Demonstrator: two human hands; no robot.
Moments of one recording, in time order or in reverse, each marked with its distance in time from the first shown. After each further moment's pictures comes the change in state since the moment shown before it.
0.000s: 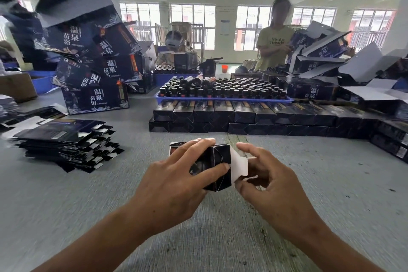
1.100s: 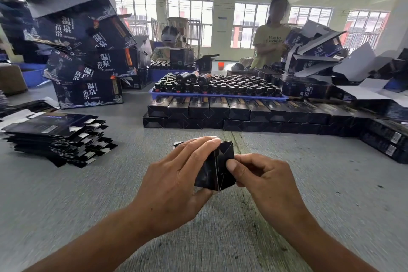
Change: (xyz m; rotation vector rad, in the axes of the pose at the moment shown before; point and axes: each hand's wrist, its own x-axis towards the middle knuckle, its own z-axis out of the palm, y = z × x) left_hand 0.003 0.020 0.006 -0.236 0.137 -0.162; right_hand 0.005 -0.006 0.005 0.161 0.095 0.088
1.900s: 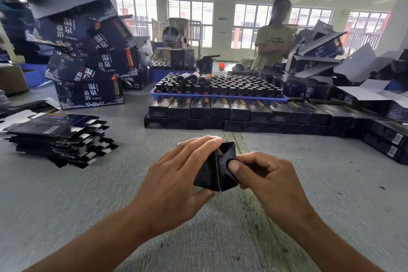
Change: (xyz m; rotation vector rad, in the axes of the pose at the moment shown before) left_hand -0.001 -0.005 0.000 -0.070 0.016 0.028; right_hand 0.001 -0.004 -0.006 0.016 -0.047 0.002
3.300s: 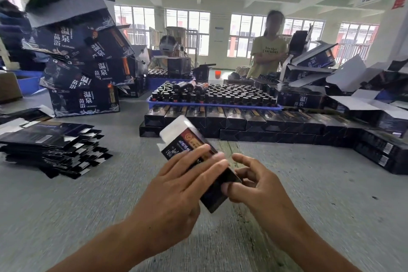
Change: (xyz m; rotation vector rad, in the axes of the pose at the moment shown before) left_hand -0.002 -0.003 0.007 0.126 -0.074 0.145; right_hand 0.006 0.013 0.001 0.085 -0.077 0.204
